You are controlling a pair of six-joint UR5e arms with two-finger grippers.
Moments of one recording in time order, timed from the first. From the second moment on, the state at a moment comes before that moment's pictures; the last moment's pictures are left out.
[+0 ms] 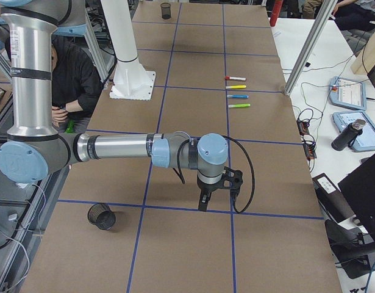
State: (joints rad) left arm -1.58 -1.52 -1.67 -1.73 -2.23 -0.15; right arm 1.61 -1.63 1.72 -1.66 2.33 0.20
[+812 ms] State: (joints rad) left arm -1.57 -1.52 -1.67 -1.73 -2.24 -0.16; right arm 1.61 -1.63 1.73 -1.66 2.33 0.20
